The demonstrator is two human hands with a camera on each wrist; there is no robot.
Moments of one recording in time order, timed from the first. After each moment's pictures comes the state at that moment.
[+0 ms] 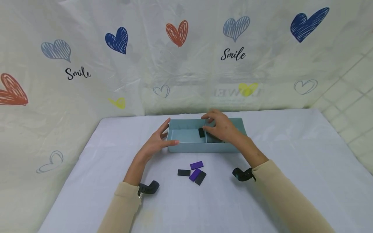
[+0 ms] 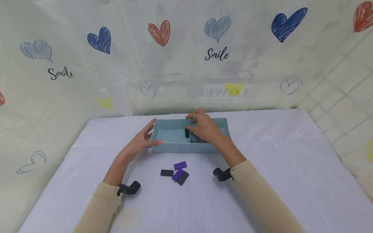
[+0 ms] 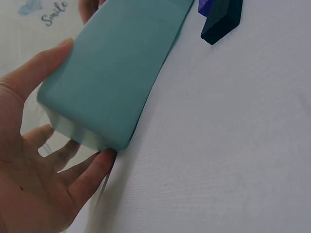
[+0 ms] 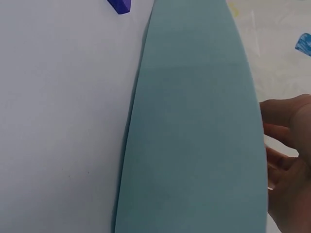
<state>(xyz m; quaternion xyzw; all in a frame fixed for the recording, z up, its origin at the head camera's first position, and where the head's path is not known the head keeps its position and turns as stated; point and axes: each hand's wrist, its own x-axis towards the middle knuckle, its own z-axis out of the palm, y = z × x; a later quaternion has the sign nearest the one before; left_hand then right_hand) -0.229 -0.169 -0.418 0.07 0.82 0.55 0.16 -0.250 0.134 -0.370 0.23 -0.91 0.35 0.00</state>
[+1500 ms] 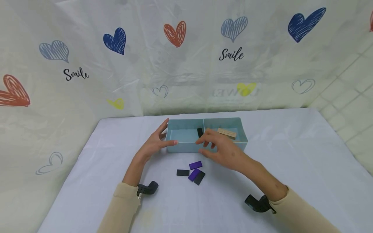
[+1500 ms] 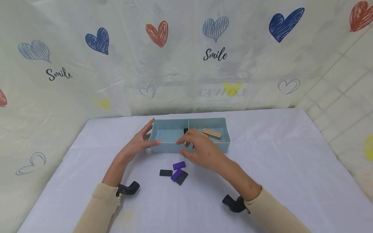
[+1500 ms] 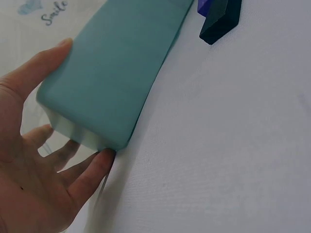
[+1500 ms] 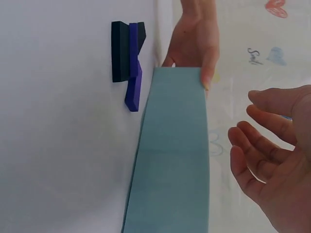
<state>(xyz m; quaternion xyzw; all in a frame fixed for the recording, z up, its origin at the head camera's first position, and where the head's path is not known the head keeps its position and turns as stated) -0.228 -0.168 -0.419 0.06 0.82 0.55 0.16 -0.158 0.131 -0.356 0.31 -0.87 0.37 0.01</state>
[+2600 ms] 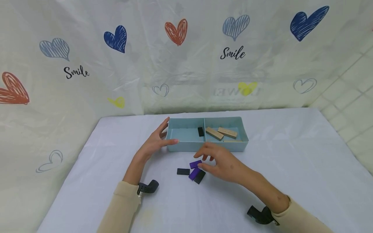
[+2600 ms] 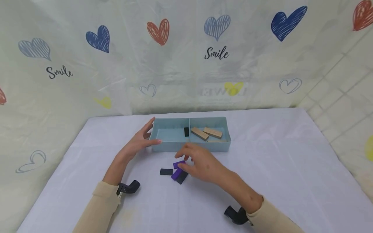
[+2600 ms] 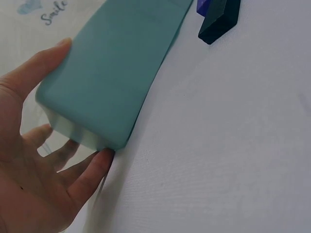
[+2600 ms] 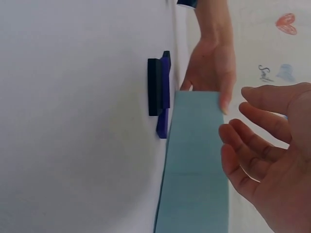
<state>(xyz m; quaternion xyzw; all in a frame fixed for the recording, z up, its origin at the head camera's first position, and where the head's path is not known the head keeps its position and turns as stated) -0.229 -0.168 -0.420 0.06 0.82 0.55 0.16 -0.136 0.126 -0.375 0.32 -0.88 0.36 -0.05</state>
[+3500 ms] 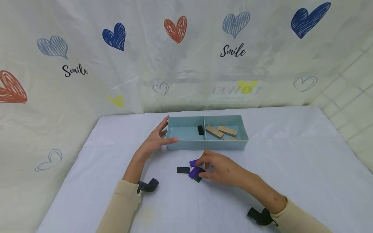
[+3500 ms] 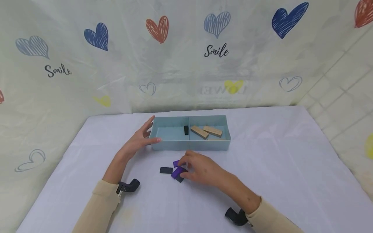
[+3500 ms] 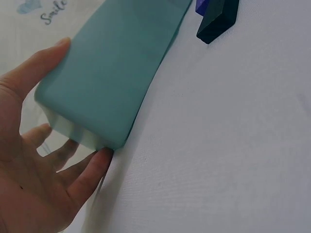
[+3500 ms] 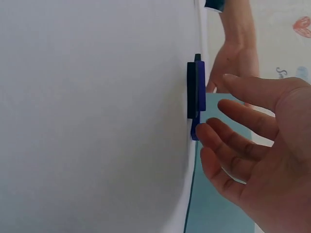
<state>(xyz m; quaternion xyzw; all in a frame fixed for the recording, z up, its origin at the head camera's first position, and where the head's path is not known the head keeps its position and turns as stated) -0.229 -0.168 -0.418 0.06 0.82 0.55 0.16 -0.132 0.127 -0.398 0.30 -0.90 0.30 -0.13</state>
